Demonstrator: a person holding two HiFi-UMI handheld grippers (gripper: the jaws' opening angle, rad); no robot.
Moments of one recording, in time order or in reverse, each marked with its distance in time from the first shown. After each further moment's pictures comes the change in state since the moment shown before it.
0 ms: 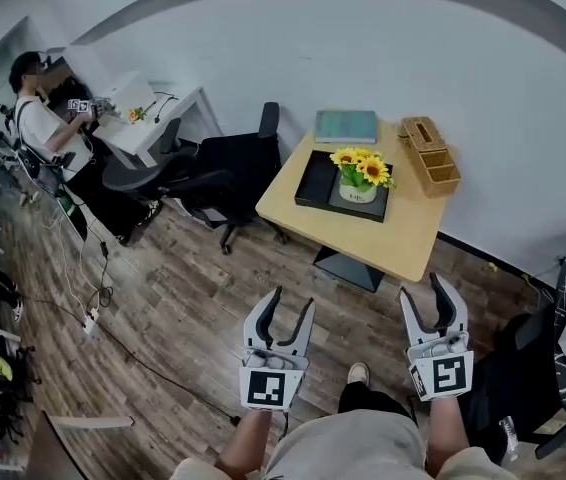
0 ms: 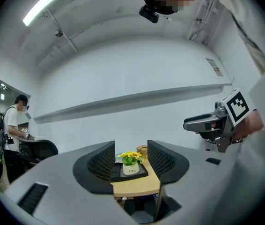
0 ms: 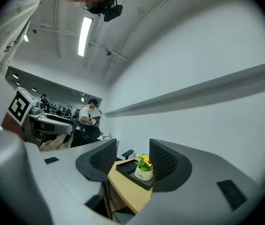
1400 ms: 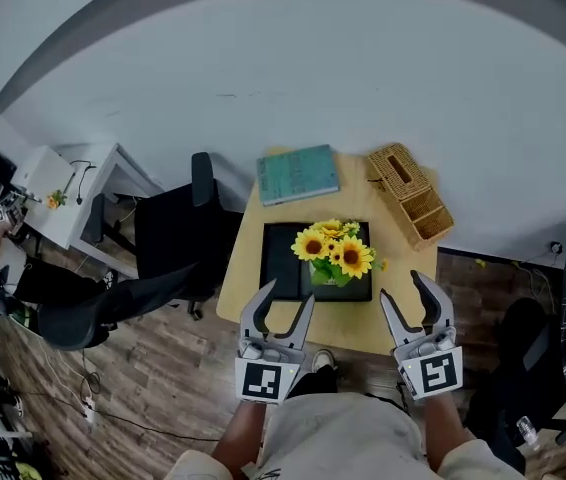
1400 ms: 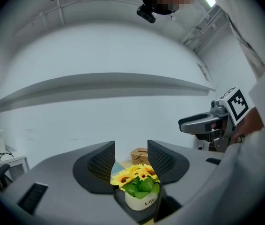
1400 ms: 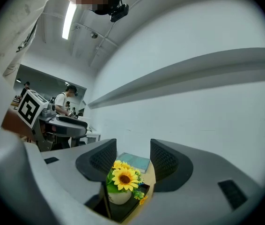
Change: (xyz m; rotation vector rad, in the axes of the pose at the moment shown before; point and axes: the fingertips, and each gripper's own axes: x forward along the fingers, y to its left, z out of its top) left arm 0.347 0.078 -0.029 0.013 0.009 -0.332; right arm 0.262 -0.124 -0.069 -0.005 0.105 -0.146
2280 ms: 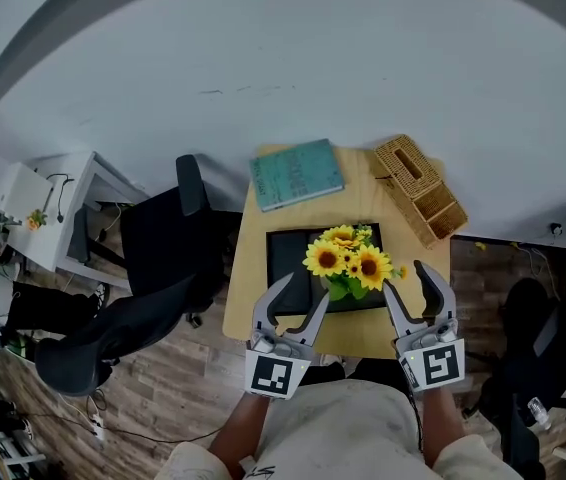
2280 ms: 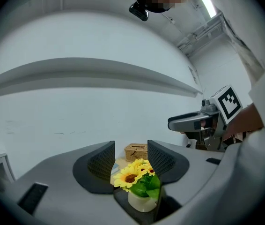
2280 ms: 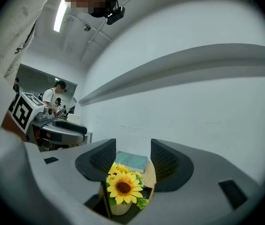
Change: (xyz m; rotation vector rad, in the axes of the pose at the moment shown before) left arm 0.056 0.038 -0.038 -0.018 0.025 -0.184; right arm 0.076 0.005 -0.021 0.041 0.028 -0.106
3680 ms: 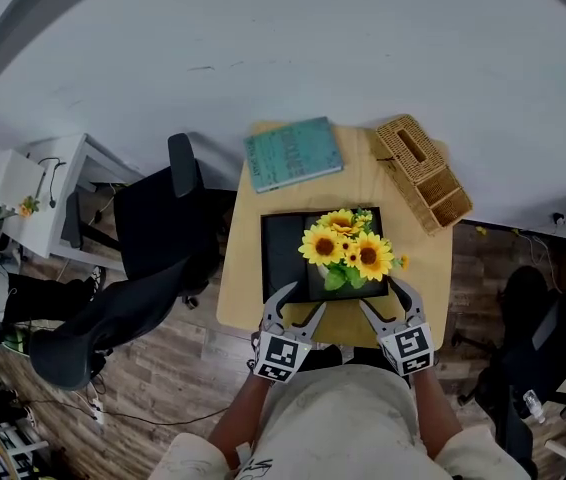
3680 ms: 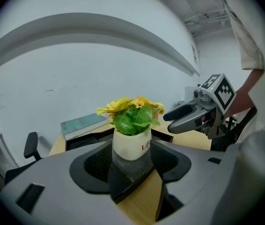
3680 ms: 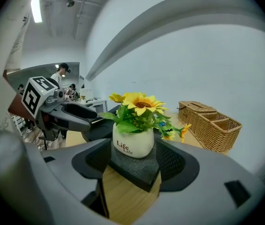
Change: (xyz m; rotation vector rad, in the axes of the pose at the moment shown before) left arm 0.009 -0.028 -0.164 0.016 0.347 -0.116; right arm -0.004 0.045 -0.186 0.100 0.442 0.179
